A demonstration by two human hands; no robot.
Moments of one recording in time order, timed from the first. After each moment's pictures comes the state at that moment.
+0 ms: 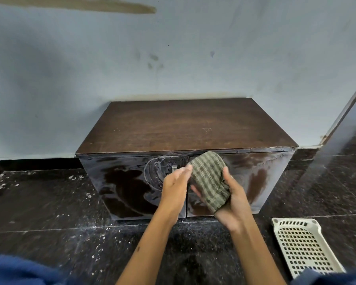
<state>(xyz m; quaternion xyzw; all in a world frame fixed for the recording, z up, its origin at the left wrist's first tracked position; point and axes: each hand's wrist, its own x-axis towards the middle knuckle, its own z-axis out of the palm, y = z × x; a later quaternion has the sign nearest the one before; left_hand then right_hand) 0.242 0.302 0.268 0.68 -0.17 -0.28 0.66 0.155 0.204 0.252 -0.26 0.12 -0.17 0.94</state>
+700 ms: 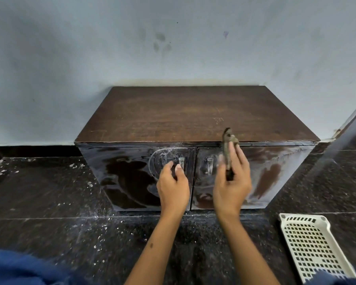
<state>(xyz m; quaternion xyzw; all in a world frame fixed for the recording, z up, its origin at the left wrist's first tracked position) 0.259 0.302 0.236 0.80 -0.07 -0.08 0.58 0.205 0.222 0.231 -0.65 0.29 -0.57 0.41</state>
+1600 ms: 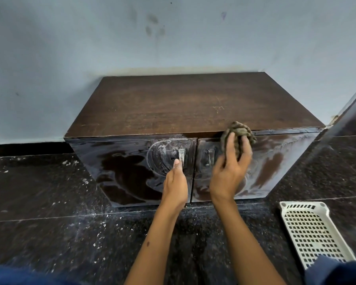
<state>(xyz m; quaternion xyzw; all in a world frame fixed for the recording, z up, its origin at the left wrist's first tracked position) 0.276 0.303 0.212 0.75 -0.10 -0.29 0.58 0.238 0.204 0.192 -0.72 0.35 -0.56 0.22</state>
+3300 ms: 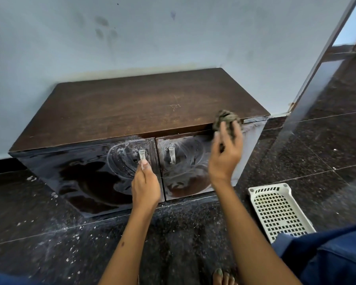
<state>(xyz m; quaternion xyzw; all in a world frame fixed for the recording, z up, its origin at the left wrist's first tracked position) 0.252 0.283 0.212 0.84 -0.09 -0.15 0.52 0.189 0.134 0.212 -0.64 0.35 -0.59 0.33</state>
